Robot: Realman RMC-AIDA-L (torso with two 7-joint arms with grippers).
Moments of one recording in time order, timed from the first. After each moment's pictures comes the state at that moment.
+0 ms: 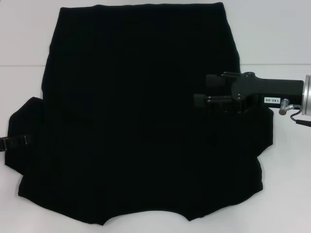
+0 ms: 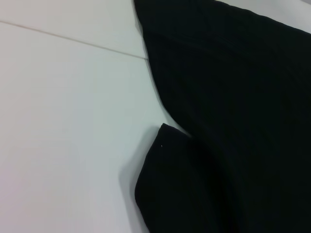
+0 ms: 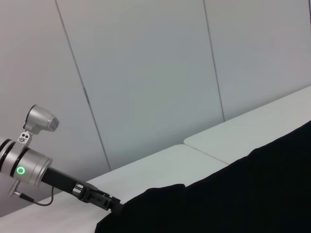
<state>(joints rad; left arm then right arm) -0.49 -2.09 0.26 0.84 2.48 1.18 -1.97 0.73 2.05 -0.64 -0.62 -2.00 -1.49 1.50</state>
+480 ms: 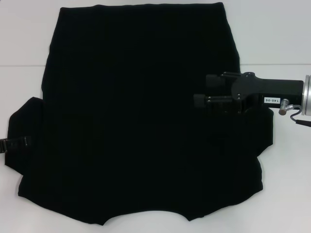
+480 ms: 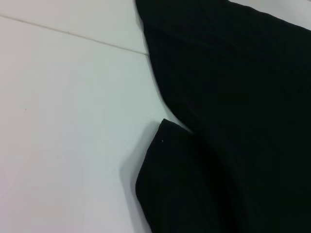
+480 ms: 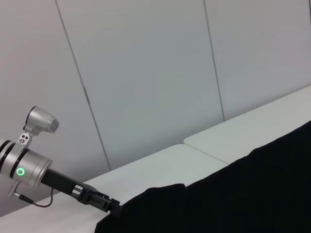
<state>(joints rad) -0.49 -2.09 0.26 0.84 2.49 1.18 -1.97 0.73 2.05 -0.64 -0.62 -2.00 -1.49 1.50</state>
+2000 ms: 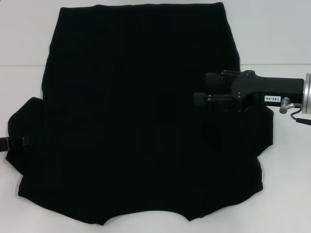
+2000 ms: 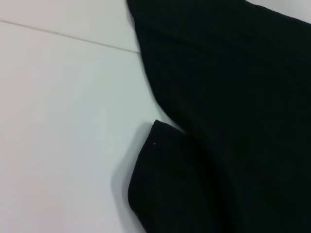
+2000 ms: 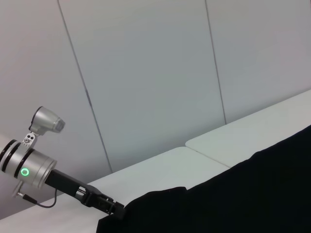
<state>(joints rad) -0.50 -2.09 0.31 0.85 2.50 1.18 -2.00 0.73 2.05 -0.64 -0.63 -1.99 -1.50 1.51</state>
